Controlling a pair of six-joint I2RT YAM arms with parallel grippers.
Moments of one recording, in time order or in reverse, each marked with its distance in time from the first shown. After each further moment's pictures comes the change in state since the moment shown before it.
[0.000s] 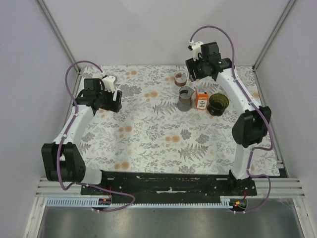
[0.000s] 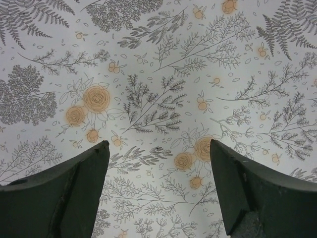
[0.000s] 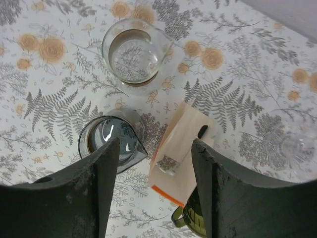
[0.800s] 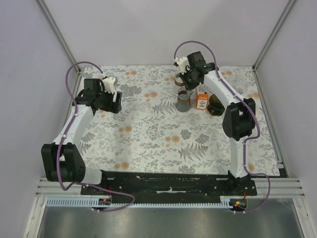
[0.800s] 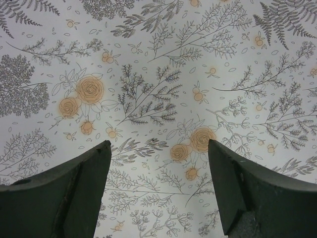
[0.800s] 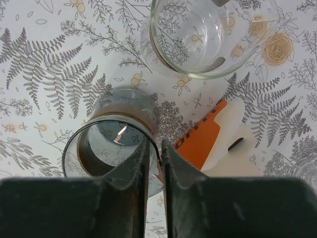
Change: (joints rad) left arm 0.000 -0.002 0.007 -0.067 0.020 0.002; right arm 0.065 0.248 0.085 -0.117 -0.074 -0.213
